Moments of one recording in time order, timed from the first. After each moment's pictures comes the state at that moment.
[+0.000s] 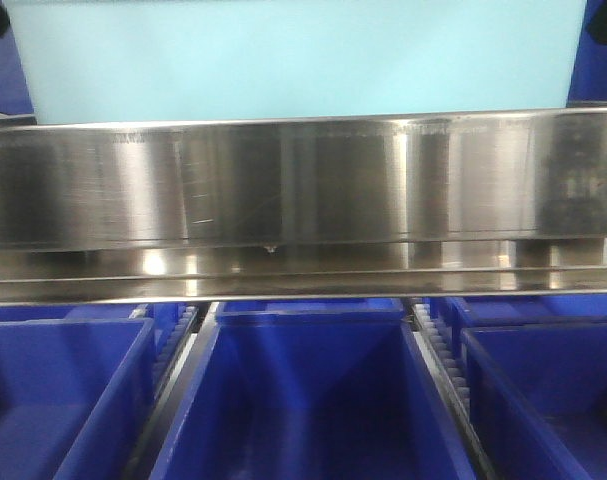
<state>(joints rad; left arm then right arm) -0.42 1.48 -1.40 -0.09 0.94 -0.11 0.31 1.49 -1.40 0.16 0.99 0.11</state>
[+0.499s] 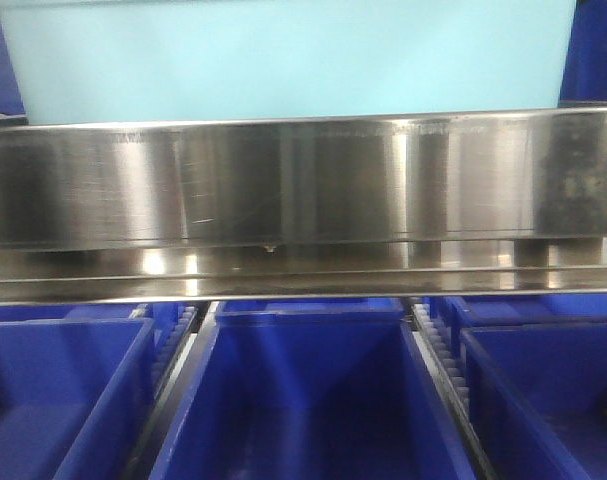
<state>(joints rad) -0.42 1.49 -1.40 -0.12 0.98 -0.12 0.32 1.48 -1.38 0.21 0.95 0.10</state>
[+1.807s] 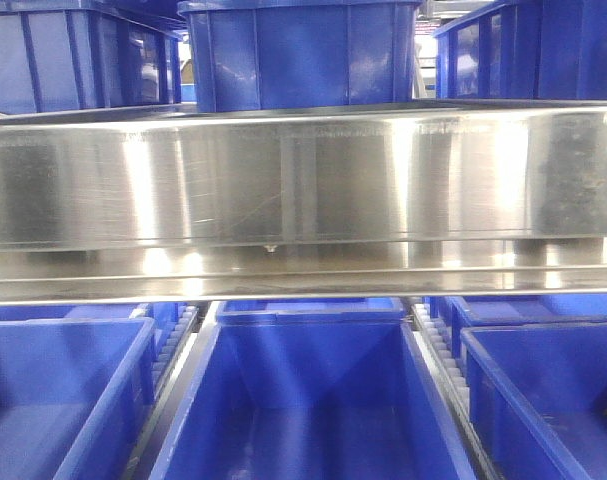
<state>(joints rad) -0.42 1.33 -1.71 -0.13 1.01 -0.13 0.32 1.38 -1.77 0.19 1.04 0.10</state>
